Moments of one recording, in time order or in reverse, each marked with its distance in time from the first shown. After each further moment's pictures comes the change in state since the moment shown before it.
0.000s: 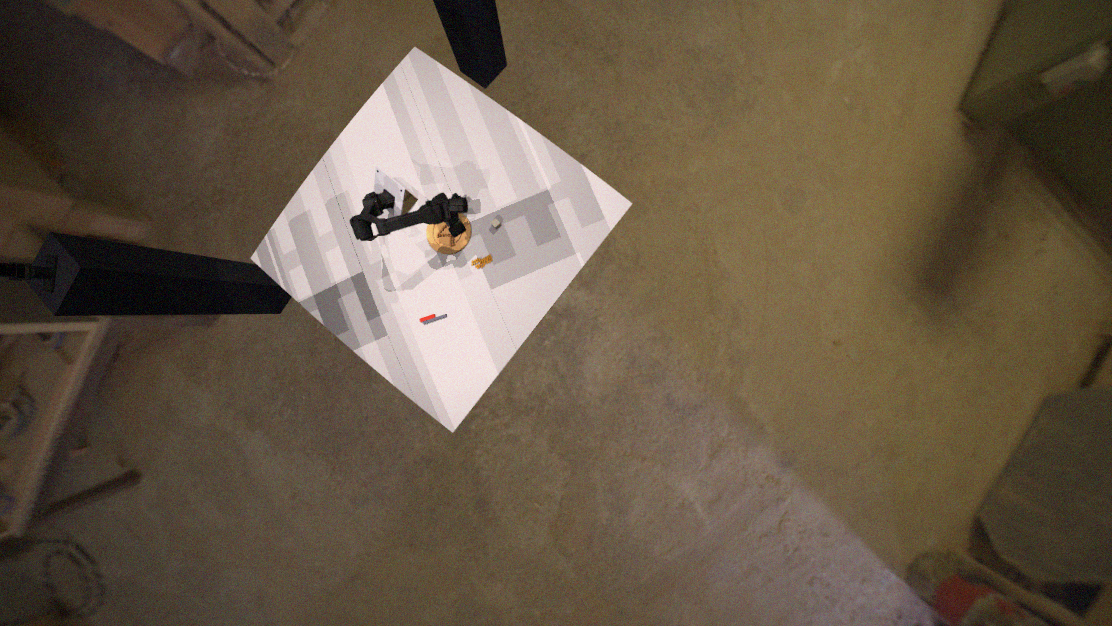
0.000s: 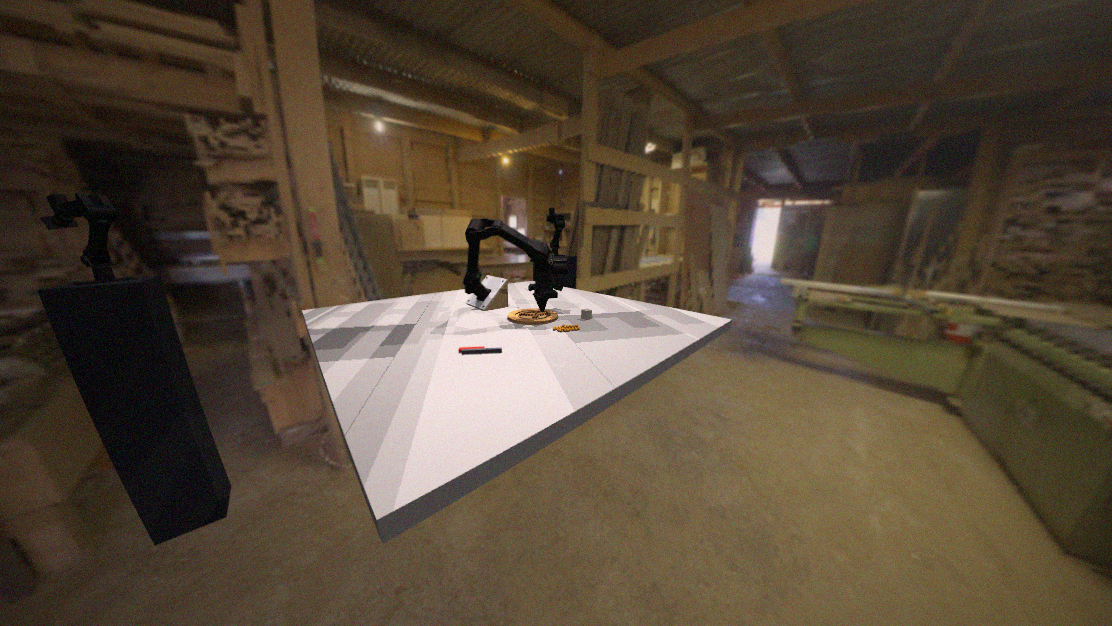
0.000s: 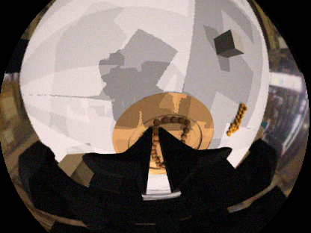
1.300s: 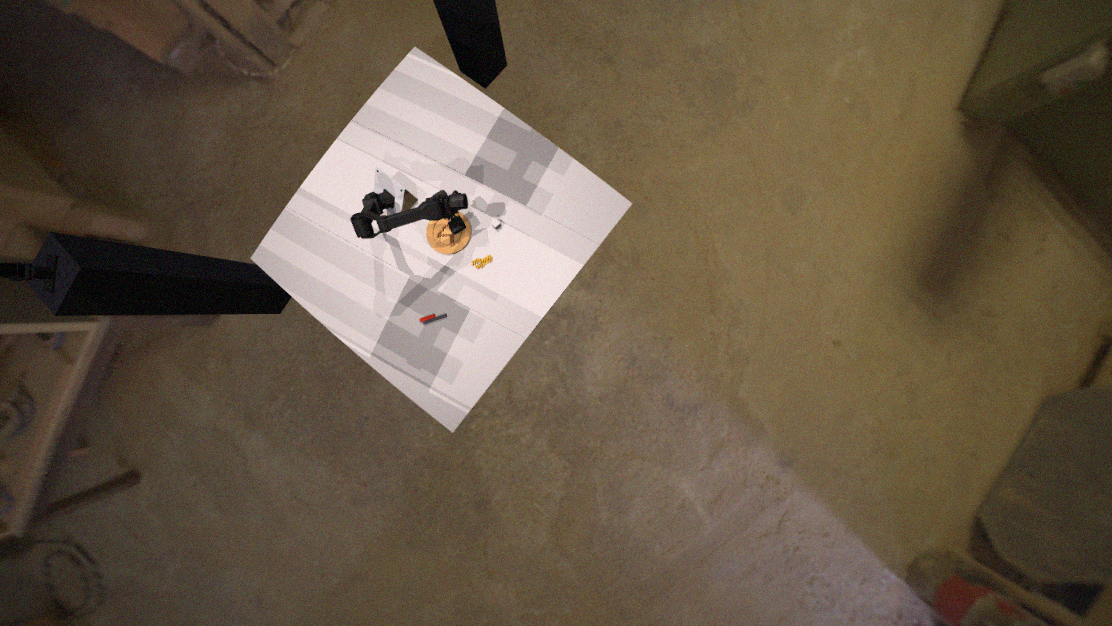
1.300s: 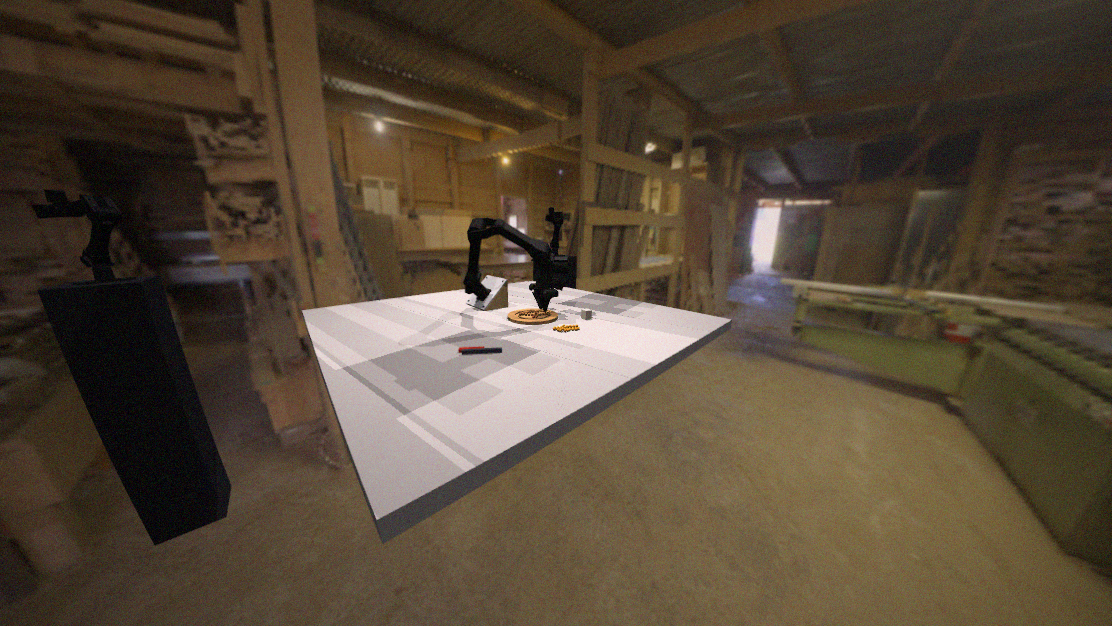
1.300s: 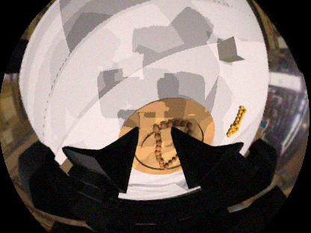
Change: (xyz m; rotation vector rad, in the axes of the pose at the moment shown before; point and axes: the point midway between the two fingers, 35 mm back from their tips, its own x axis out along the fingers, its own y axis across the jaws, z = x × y) arm -0.001 0.009 0.007 0.000 0.001 -0.007
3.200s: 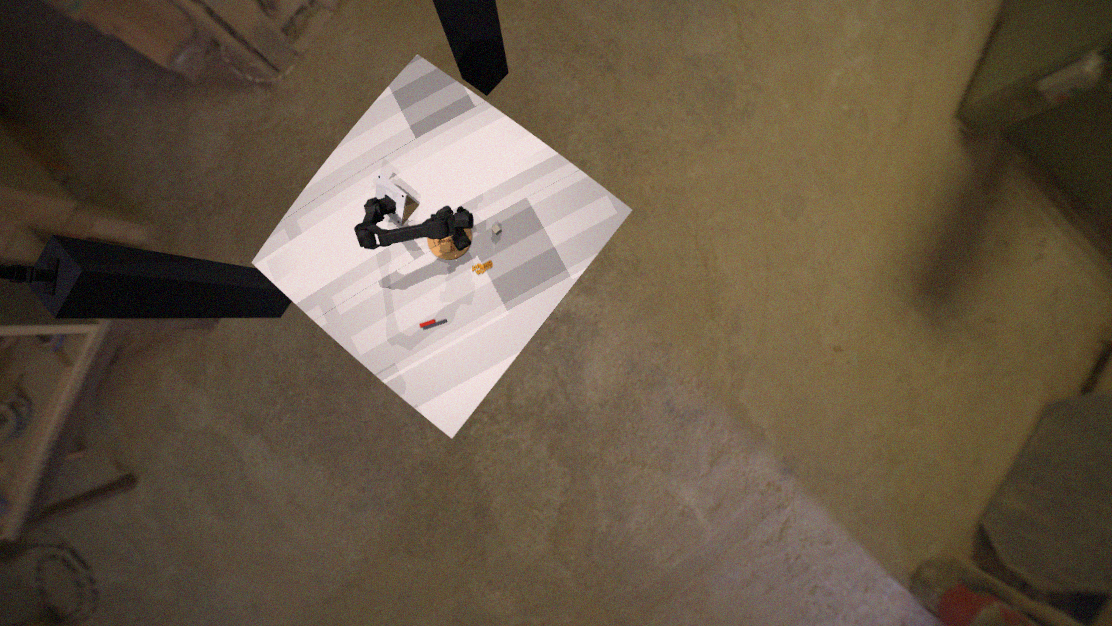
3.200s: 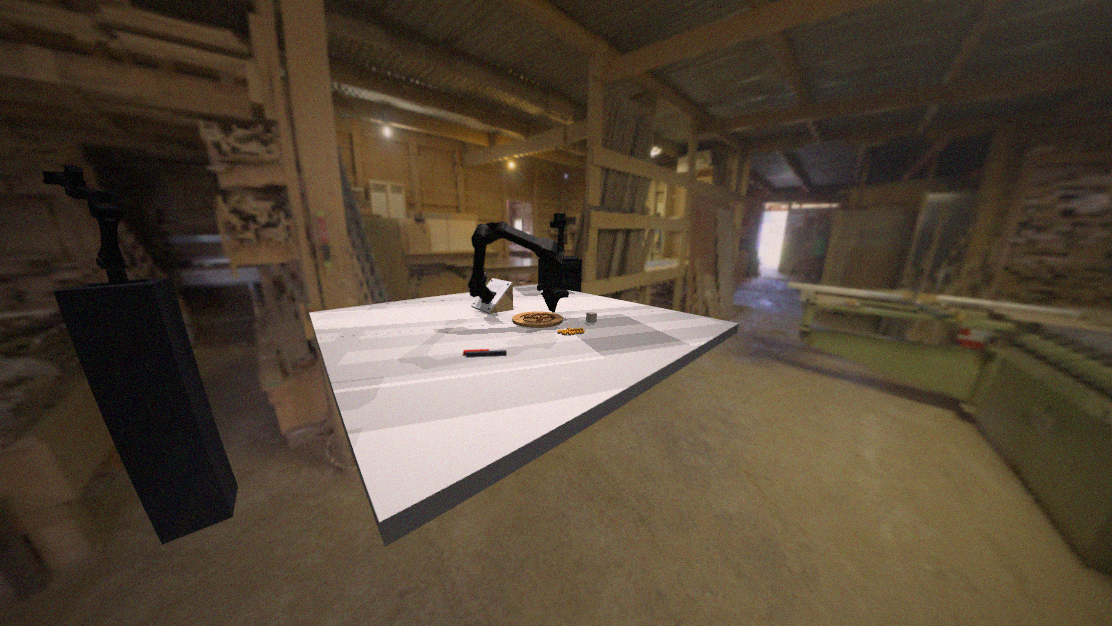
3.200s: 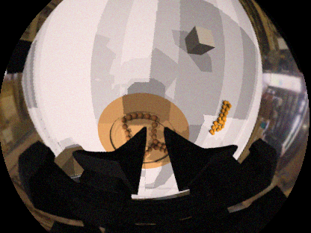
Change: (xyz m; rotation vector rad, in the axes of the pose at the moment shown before) arm -0.021 -0.056 -0.004 -0.006 -0.010 0.003
